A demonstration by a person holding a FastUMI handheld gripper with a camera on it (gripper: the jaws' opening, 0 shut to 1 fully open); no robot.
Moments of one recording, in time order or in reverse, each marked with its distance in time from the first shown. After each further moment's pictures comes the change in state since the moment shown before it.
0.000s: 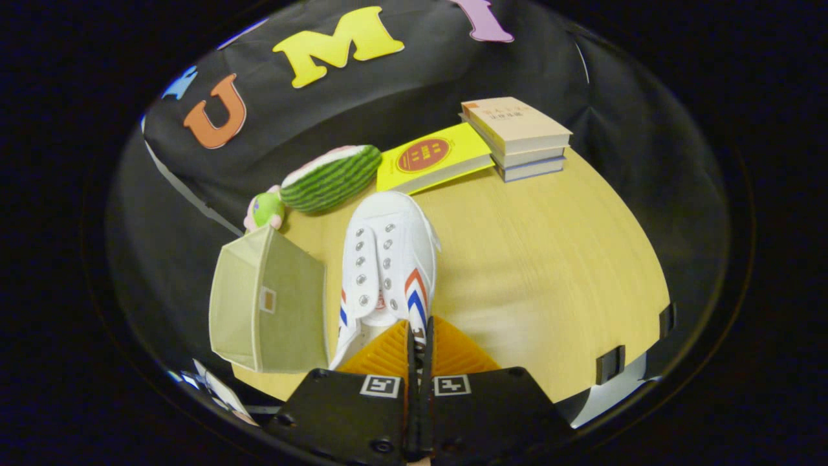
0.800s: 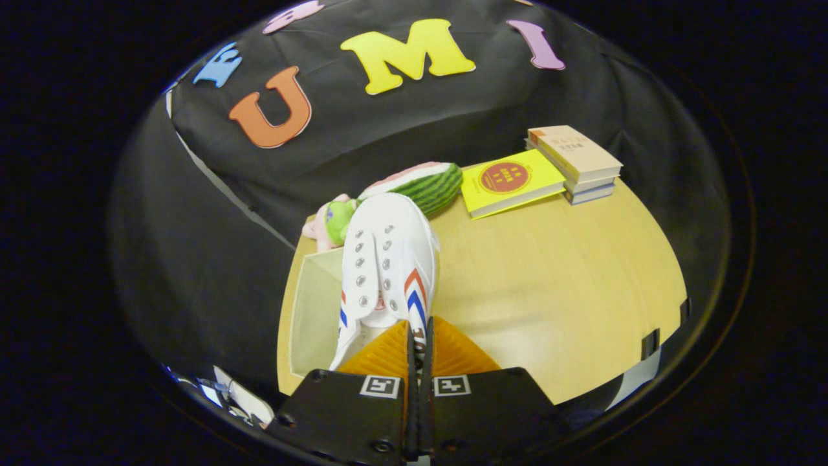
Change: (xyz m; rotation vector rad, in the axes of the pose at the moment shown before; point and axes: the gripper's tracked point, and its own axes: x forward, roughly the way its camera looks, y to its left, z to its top) arm -0.031 0.186 -0.009 -0.021 -0.027 0.116
